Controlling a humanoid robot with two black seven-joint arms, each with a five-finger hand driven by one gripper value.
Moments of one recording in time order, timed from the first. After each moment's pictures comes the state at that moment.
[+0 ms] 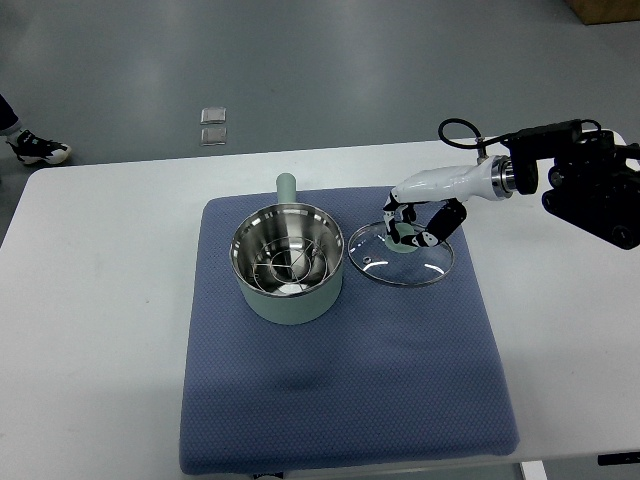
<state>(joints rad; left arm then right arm) 0.03 0.00 -0.06 -0.14 0.00 -0.03 0.06 1.15 -0.42 0.04 0.80 -1.50 0.27 0.61</state>
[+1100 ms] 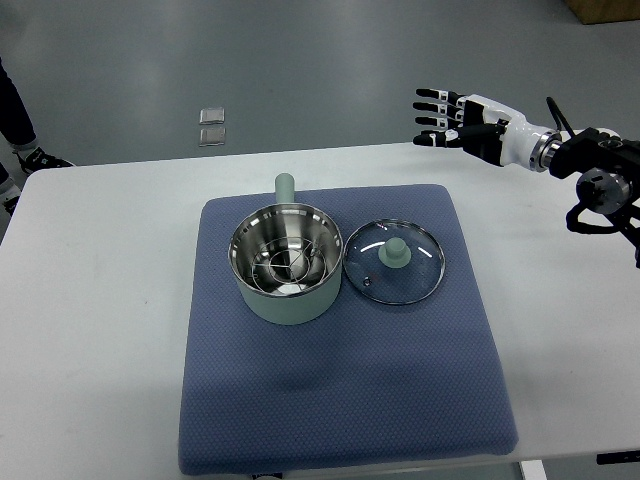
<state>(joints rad) 0.03 0.00 -0.06 -0.14 0.00 -0.03 0.06 1.00 -0.36 0.25 0.55 0.05 0.47 0.16</state>
